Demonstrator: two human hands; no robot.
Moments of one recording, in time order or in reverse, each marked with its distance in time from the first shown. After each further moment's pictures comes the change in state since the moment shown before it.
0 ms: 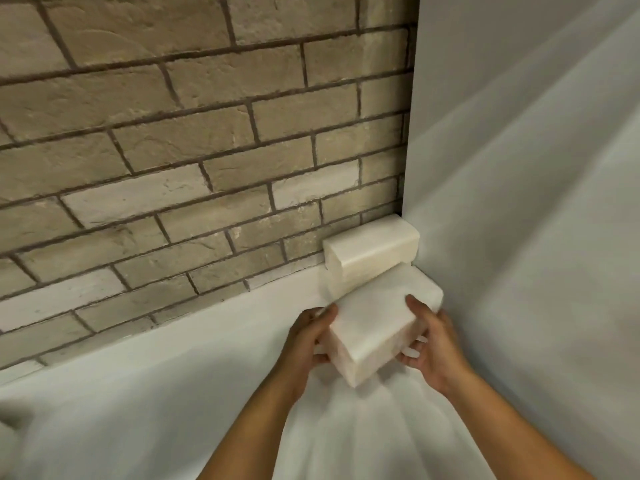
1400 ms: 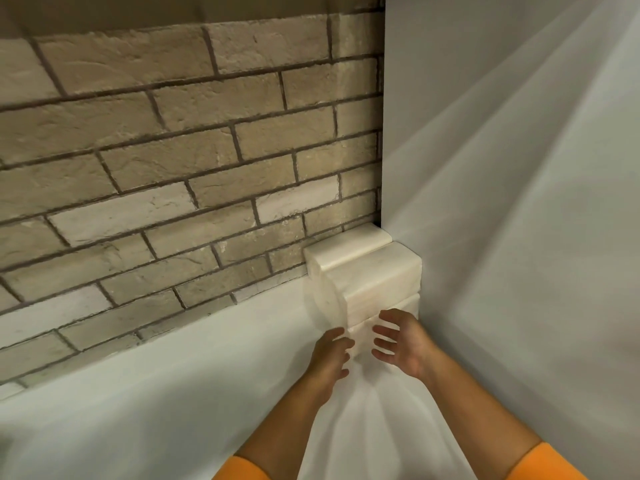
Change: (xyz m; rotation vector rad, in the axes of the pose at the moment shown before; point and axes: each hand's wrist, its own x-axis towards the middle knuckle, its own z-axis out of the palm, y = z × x) left_hand 0.036 -0.037 0.059 0.154 0.019 -0.186; right_hand 0.033 -0.003 -0.002 -0.024 -0.023 0.200
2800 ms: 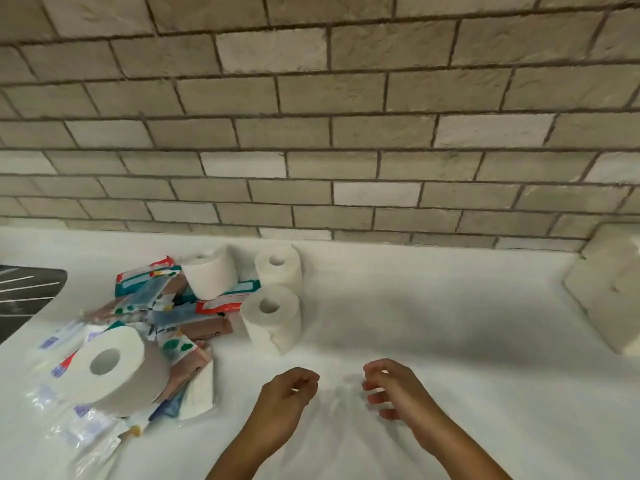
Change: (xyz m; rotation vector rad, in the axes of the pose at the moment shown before) left_hand -0.328 -0.236 -0.427 0.113 0.541 0.100; right_hand -0.209 0.350 0.300 -0.941 -0.445 0.031
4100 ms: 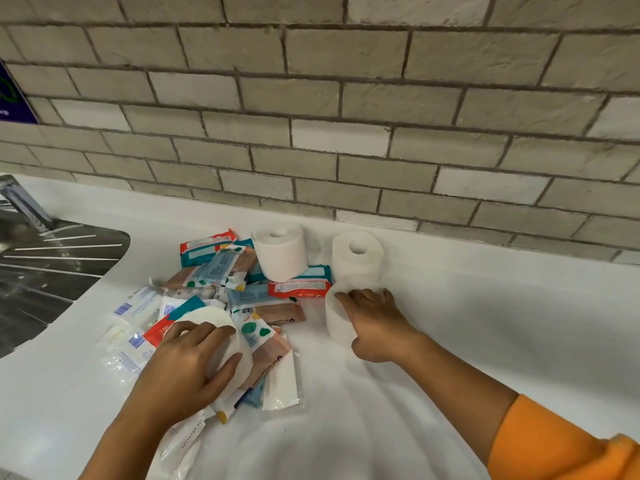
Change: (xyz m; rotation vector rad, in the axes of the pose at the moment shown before) left_hand 0.004 -0.082 -0.284 1.132 0.344 0.444; right_hand 0.103 -0.112 0.185 -1.552 -0.084 -0.657
